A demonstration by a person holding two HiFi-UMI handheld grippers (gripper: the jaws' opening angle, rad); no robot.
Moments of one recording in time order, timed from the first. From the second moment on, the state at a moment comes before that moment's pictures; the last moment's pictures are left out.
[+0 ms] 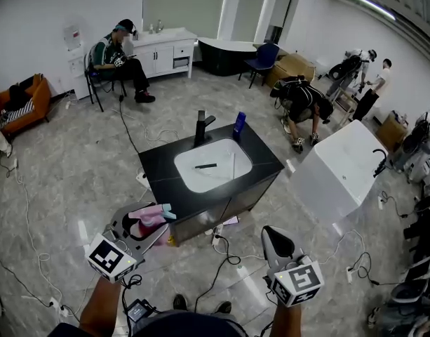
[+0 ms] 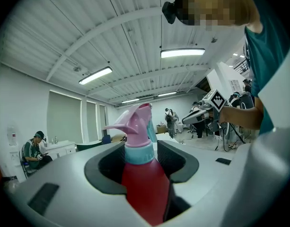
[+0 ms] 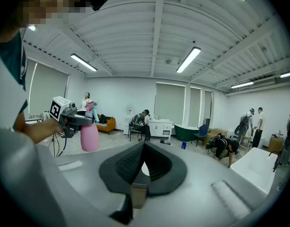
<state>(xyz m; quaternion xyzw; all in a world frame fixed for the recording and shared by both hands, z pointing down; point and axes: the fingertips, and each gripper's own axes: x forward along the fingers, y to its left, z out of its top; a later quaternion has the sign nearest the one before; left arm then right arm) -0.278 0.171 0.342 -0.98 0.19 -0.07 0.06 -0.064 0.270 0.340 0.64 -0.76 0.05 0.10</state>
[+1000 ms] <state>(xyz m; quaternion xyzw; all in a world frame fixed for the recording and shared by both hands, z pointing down) -0.182 0.131 0.349 -0.96 0.26 -0.09 0.06 0.056 0.194 0.354 0.59 -0.80 0.05 0.07</state>
